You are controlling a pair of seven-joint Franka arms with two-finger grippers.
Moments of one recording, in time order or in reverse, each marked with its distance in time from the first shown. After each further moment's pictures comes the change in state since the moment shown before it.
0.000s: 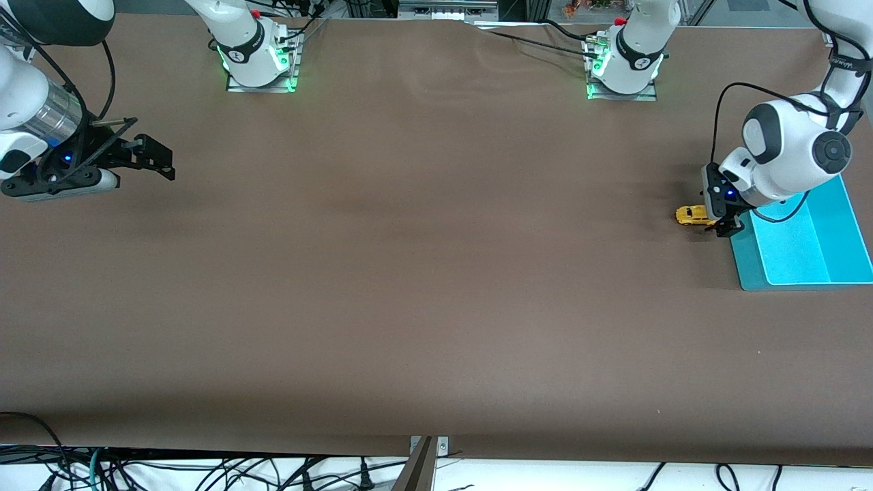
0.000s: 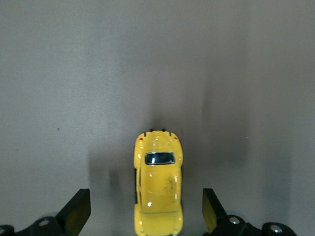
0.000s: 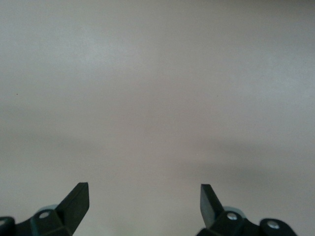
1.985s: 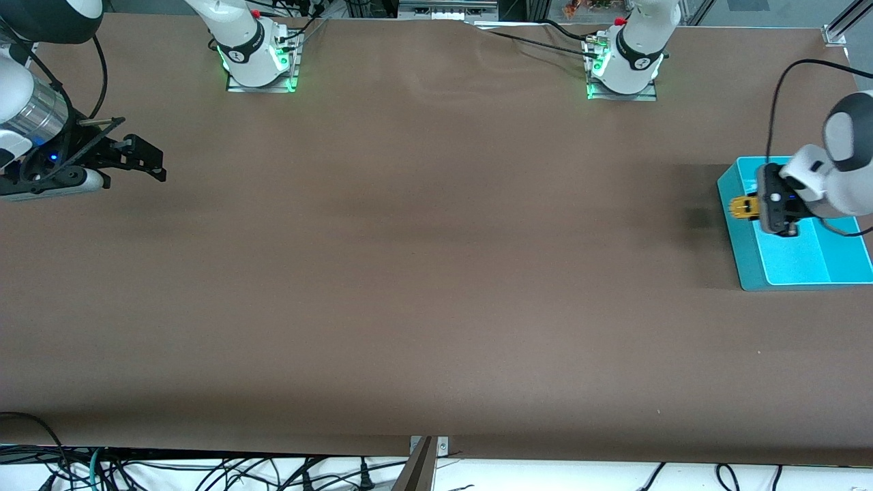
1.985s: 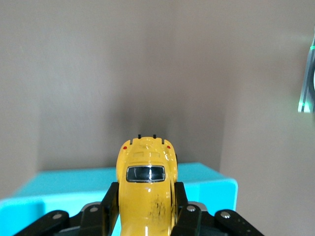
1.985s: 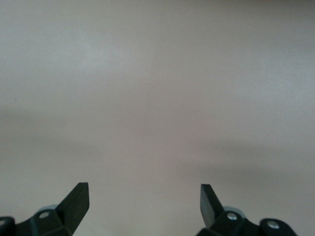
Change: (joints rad) left arm 0.144 -0.017 -0.127 0.467 0.068 -0.696 -0.067; right arm -0.001 0.004 -0.015 0.019 -0.002 -0.005 0.000
